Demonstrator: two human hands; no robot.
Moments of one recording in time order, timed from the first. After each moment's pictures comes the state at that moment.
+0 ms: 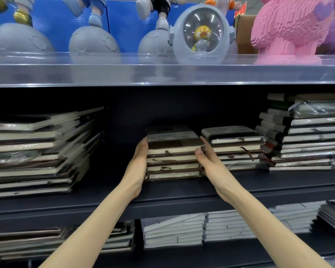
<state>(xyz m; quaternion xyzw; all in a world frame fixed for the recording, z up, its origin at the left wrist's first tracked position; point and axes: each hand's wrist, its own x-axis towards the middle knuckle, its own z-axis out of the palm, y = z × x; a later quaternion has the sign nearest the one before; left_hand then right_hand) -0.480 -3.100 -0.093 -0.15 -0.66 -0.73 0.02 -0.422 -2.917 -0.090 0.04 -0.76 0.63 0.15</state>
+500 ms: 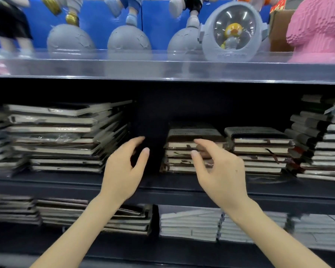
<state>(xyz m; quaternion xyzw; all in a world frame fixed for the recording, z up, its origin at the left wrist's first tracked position) -0.416 -3.166 -0.092 -0.19 -0.82 -0.39 0.38 -0.382 -2.962 -0.082 0.16 -0.82 0.27 0.48</state>
